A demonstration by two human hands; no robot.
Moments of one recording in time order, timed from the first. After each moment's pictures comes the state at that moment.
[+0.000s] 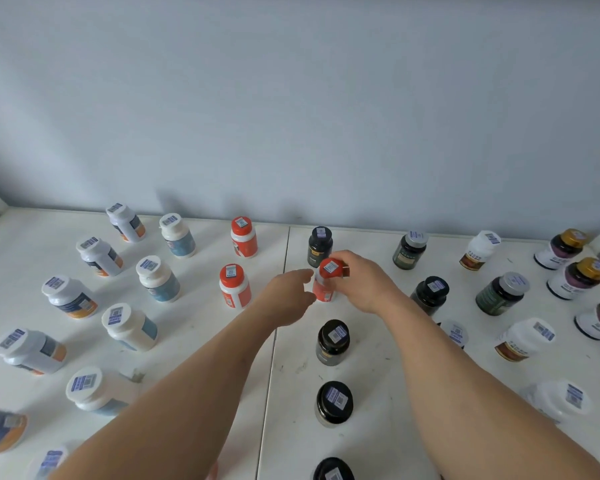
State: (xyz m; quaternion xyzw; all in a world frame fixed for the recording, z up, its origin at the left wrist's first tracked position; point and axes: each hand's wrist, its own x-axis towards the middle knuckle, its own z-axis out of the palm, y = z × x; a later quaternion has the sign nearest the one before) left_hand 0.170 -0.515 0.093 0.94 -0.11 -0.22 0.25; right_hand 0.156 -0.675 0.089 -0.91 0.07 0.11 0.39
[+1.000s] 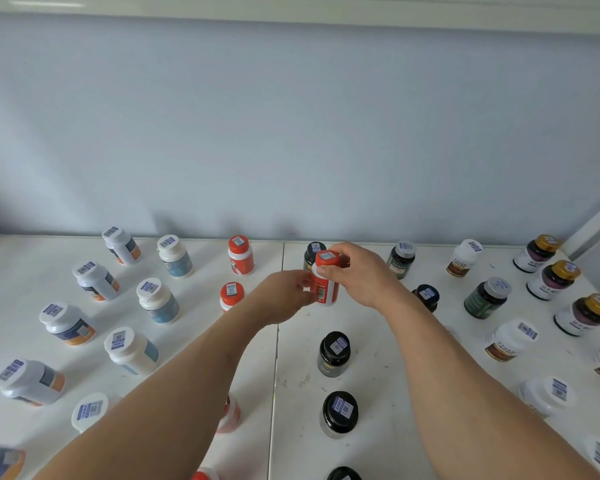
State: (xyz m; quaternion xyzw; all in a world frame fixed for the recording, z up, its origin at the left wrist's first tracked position) left_hand 0.185 -0.499 0.117 0.90 -0.19 -0.23 0.31; right_hand 0.154 -0.666 0.136 -0.91 0.09 0.03 0.41
